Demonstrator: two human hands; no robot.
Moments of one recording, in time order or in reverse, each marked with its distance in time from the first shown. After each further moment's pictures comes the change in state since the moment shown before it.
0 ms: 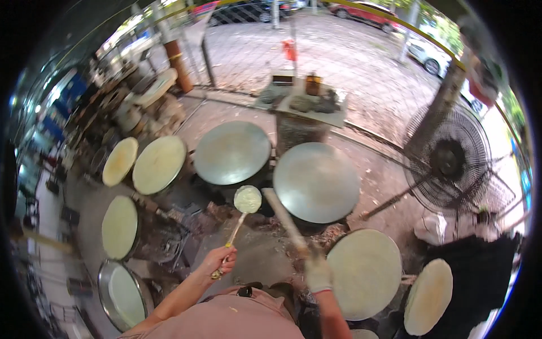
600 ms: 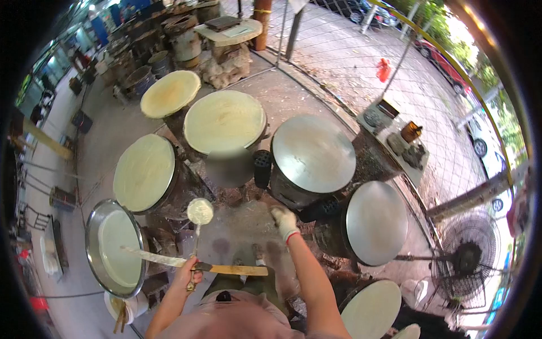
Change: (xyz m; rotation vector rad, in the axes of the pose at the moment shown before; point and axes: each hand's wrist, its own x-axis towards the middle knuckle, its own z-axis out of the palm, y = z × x) left_hand -0.120 -0.008 -0.288 -0.532 0.606 0.241; right_hand 0.218 -0.296 0.273 0.844 -0.597 0.255
